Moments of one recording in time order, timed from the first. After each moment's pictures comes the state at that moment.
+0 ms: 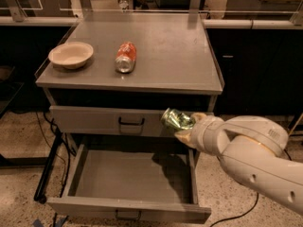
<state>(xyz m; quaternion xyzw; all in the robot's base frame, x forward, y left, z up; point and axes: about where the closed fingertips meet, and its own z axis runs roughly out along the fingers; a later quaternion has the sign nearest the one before) 0.532 -0.118 0.734 -0.40 0.81 -0.04 0.43</state>
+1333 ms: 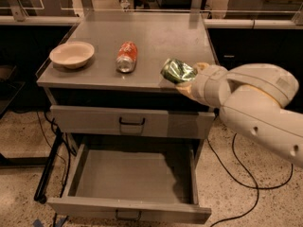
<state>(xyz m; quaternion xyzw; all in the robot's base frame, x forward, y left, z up) 0.606 -0.125 0.864 -0.40 0.75 -0.11 0.52</state>
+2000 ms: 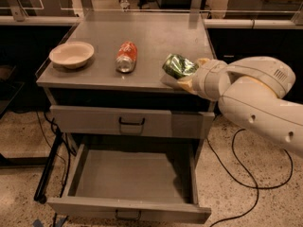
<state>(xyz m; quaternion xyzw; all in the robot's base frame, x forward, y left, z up) 0.627 -0.126 0.868 -0.39 0.76 -0.11 0.52</state>
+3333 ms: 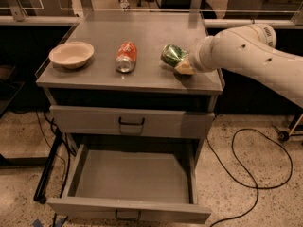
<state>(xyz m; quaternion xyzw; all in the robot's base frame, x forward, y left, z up) 0.721 -0.127 0.858 -0.43 0.77 -0.08 0.45</state>
